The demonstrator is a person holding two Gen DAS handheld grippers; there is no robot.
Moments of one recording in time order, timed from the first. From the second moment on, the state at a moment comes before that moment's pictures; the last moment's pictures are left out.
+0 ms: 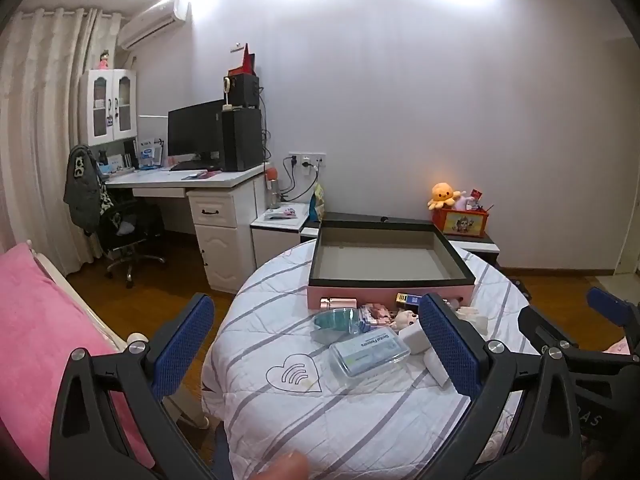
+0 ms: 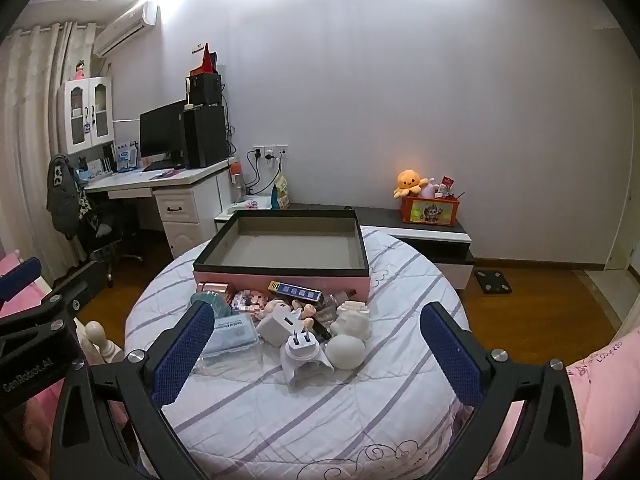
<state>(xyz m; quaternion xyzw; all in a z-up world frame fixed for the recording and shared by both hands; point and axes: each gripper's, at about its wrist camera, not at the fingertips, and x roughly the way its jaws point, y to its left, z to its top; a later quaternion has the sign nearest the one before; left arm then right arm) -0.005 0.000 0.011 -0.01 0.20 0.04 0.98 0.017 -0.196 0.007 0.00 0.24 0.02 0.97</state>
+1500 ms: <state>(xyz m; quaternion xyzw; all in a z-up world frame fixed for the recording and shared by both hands) -0.007 -0.003 0.003 -0.02 0.19 0.02 0.98 0.015 -0.210 0.013 0.02 0.23 0.01 0.97</state>
